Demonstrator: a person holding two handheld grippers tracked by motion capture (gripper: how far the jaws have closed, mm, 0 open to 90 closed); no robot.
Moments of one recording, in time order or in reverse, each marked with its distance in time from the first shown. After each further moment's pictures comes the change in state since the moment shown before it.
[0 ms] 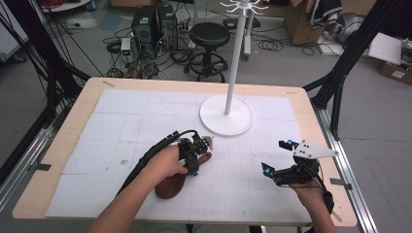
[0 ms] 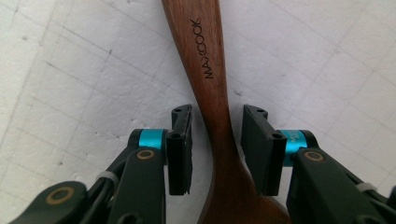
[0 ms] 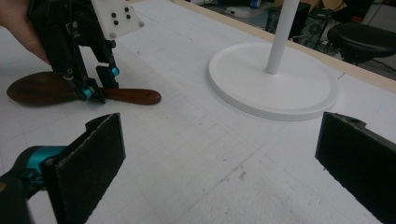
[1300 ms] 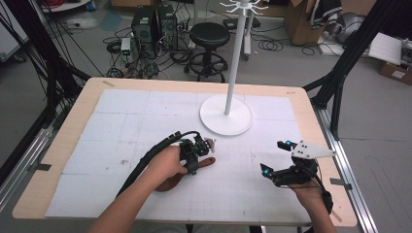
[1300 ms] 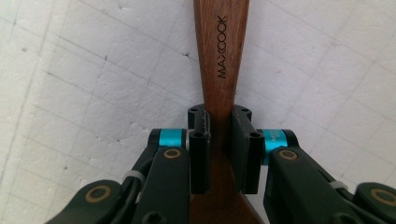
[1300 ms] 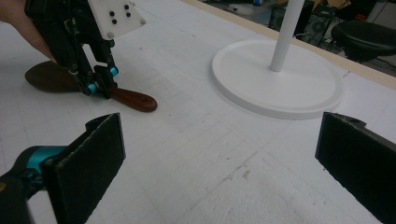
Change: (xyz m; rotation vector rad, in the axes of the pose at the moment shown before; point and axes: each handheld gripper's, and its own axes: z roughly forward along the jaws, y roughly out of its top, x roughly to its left) left arm -0.004 0.001 0.000 0.010 0.012 0.057; right arm 0.002 0.000 0.003 0.012 0.006 -0.008
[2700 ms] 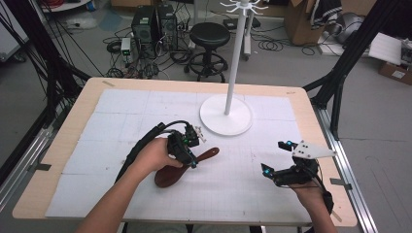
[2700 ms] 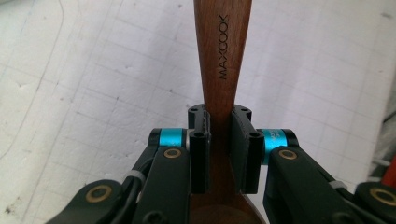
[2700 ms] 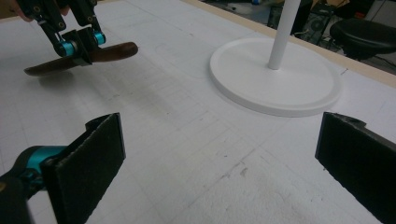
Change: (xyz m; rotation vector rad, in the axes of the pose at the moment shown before) left arm 0.014 -0.029 -0.048 -0.308 -0.142 0.098; right arm -0.002 -0.002 -0.001 -0.001 -0.004 0.008
